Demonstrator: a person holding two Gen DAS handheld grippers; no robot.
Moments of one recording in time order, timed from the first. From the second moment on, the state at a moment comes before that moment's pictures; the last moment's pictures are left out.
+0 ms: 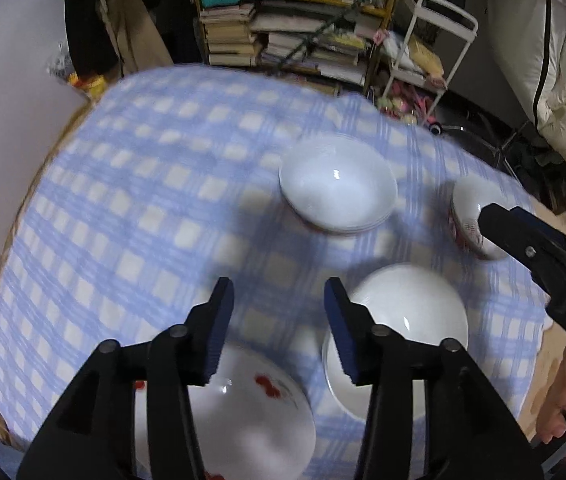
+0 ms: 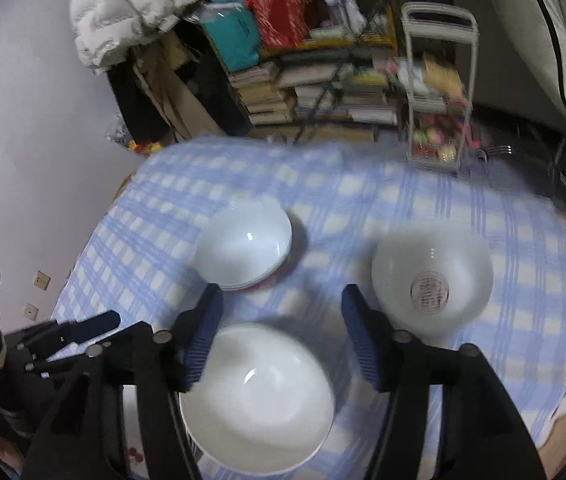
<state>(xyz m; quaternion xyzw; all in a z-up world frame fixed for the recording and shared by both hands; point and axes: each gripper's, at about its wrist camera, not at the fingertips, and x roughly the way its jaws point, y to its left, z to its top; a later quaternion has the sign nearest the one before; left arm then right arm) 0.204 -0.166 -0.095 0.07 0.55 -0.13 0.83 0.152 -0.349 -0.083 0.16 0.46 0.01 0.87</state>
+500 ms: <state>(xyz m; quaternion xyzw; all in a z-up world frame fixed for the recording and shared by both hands) 0.272 -0.183 -0.104 0.09 0.52 -0.13 0.84 0.218 -0.357 -0.093 0.16 0.45 0.01 0.88</state>
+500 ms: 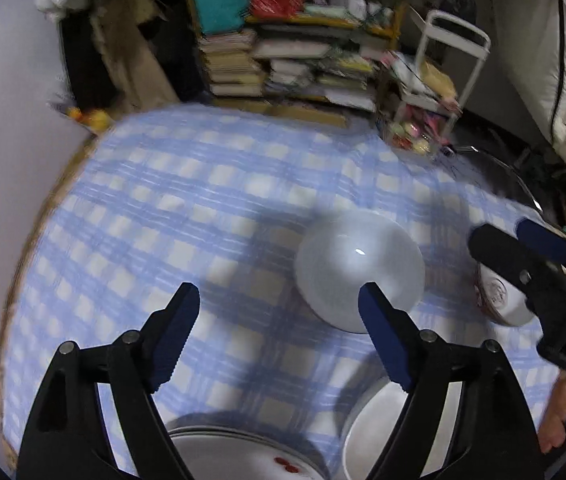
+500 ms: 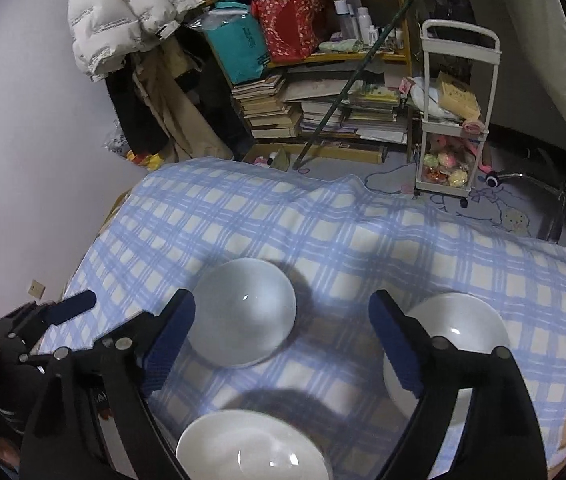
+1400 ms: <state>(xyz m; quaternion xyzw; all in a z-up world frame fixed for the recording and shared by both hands) 0.304 -0.206 -0.187 0.14 0.57 -0.12 0.80 0.252 -0.345 -0.191 0.22 0.56 0.00 0.80</state>
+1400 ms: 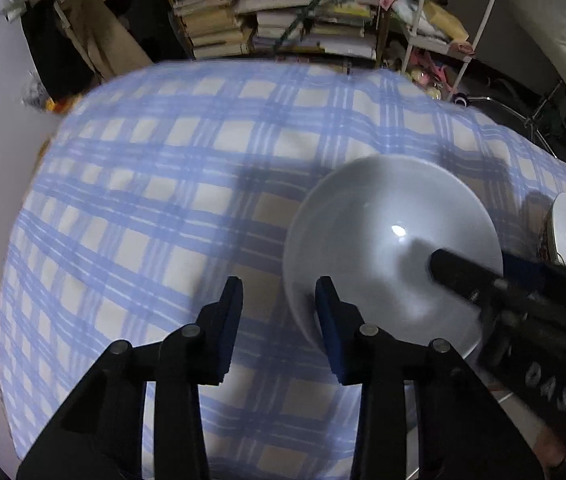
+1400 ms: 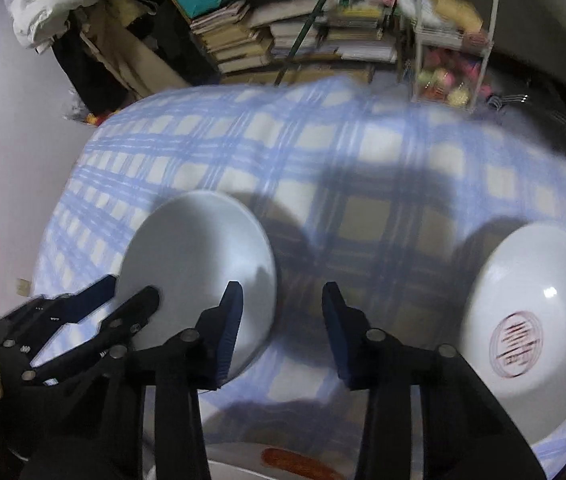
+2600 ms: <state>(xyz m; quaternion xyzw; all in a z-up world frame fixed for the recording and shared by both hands) 0.194 -0.189 -0.100 0.07 0.54 -0.19 0.82 0.138 -0.336 -0.102 0.20 0.49 0.00 0.85</state>
